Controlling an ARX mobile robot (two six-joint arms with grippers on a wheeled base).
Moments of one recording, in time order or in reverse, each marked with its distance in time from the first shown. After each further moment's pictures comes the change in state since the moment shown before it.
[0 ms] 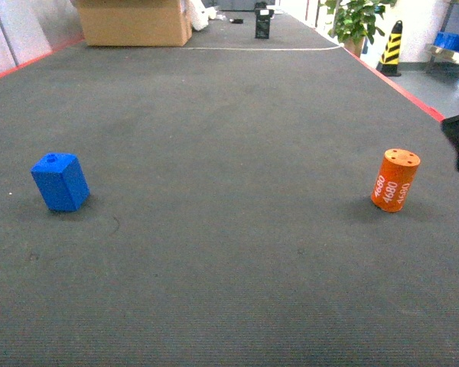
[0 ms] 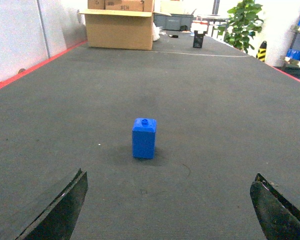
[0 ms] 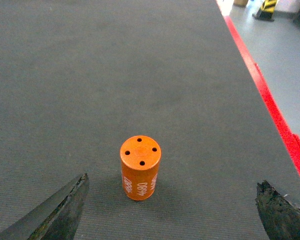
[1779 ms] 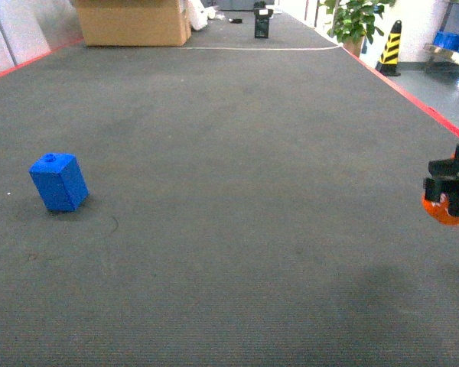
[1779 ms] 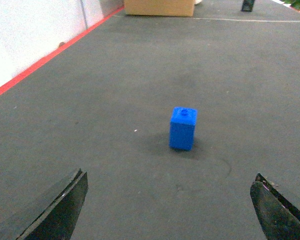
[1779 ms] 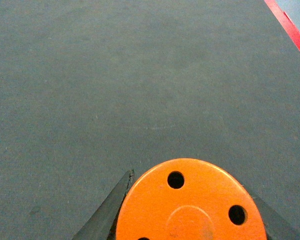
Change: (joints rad) left arm -0.043 0.489 0.185 0.137 -0.207 0.015; right arm 0.080 0.016 -0.112 0.073 0.039 0.097
